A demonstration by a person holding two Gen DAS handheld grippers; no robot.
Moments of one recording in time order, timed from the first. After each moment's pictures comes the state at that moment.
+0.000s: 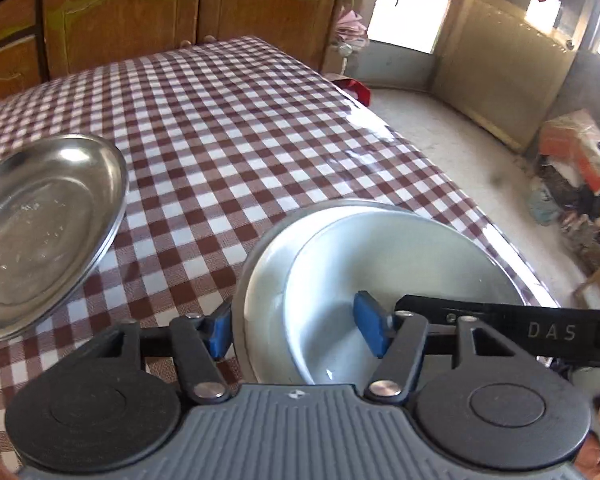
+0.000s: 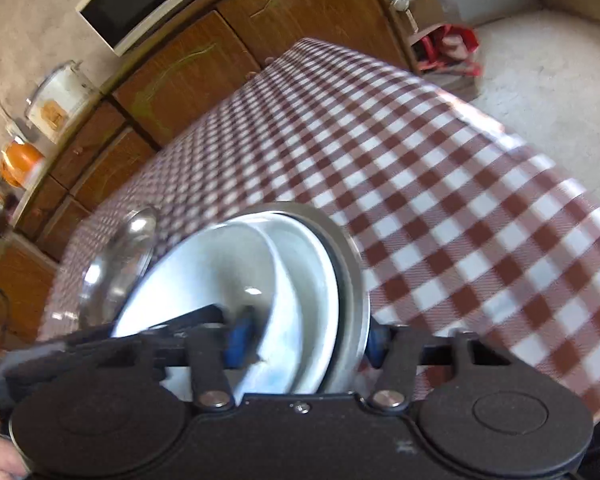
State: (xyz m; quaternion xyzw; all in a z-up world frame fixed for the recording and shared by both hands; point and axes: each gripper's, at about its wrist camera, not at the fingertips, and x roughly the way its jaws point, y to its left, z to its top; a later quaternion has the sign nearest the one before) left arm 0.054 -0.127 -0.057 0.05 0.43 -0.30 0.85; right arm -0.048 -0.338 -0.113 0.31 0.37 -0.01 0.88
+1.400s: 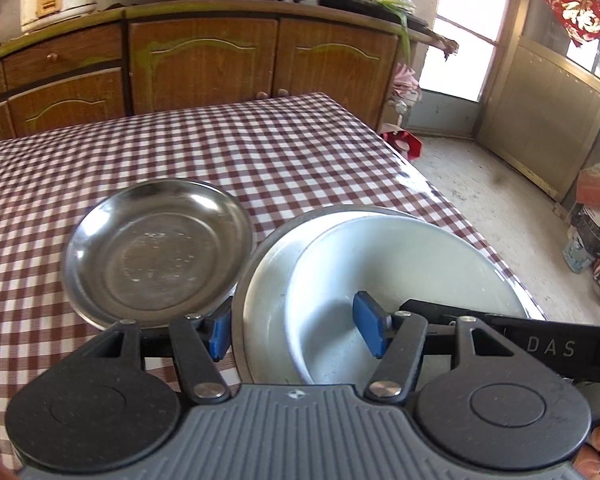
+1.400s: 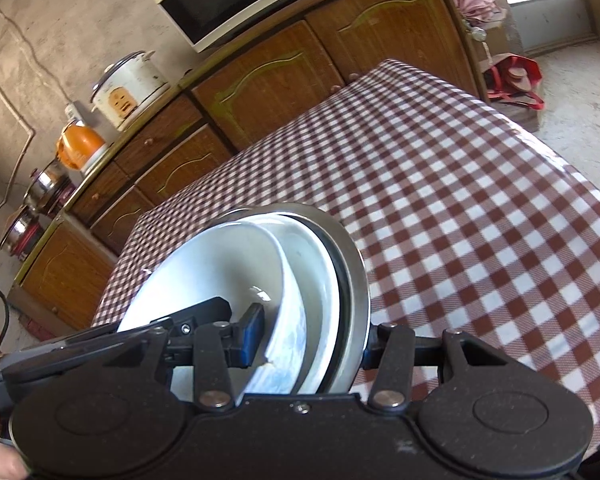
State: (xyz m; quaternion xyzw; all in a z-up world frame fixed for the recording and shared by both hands) left arm 0.032 -0.056 0.010 0.03 0.39 -0.22 0.90; right arm -0.049 -0.270 -0.049 0.27 0.33 0.07 0.90
